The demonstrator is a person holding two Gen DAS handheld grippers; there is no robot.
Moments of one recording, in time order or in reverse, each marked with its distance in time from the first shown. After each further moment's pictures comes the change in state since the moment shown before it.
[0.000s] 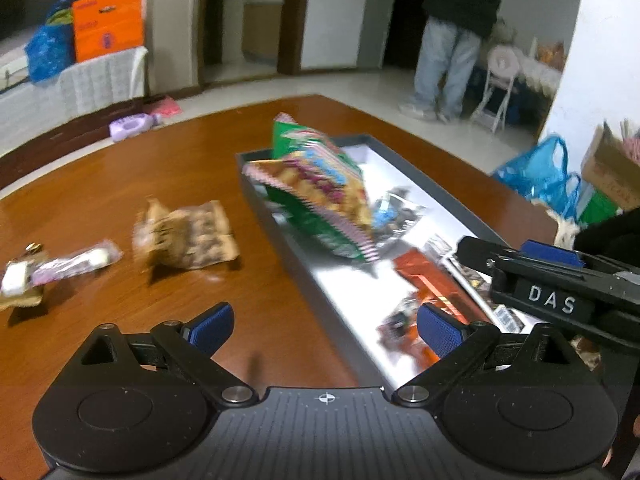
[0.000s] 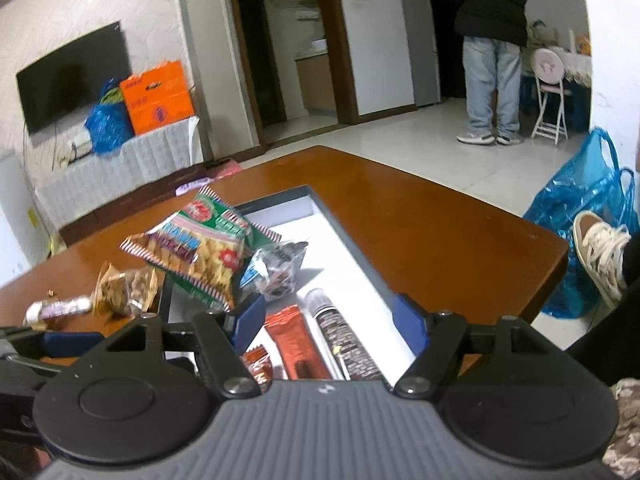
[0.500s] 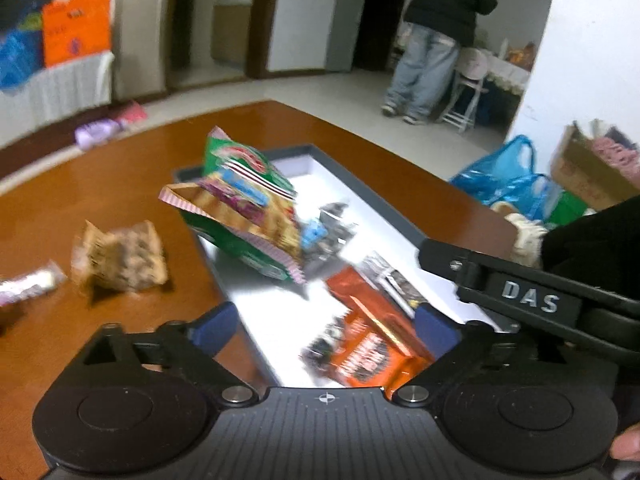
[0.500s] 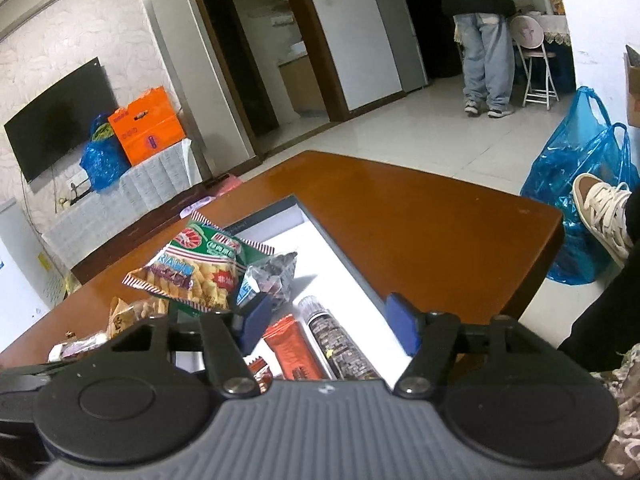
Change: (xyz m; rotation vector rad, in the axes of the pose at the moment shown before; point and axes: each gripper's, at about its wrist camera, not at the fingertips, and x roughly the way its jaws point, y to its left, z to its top) left arm 0.013 -0.046 0.020 0.043 0.007 -0.079; right arm -0.007 -0.029 0.006 0.174 -0.003 0.031
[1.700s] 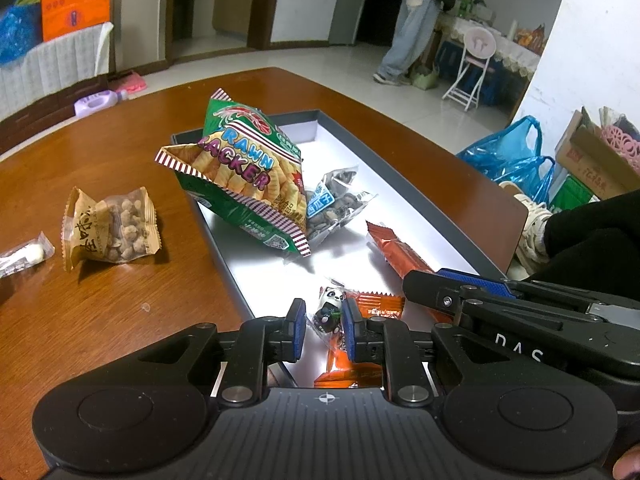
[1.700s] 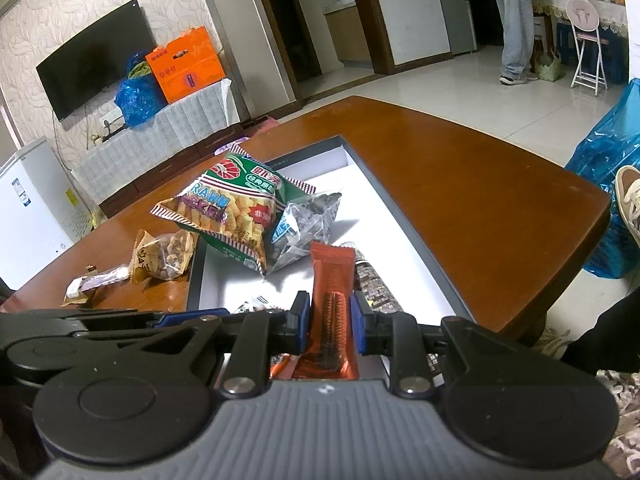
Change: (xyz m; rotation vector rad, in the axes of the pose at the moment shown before) left arm 0.015 0.008 -0.003 -0.034 0.098 -0.029; right arm 0.016 0.012 -0.006 -0.110 0.175 0.105
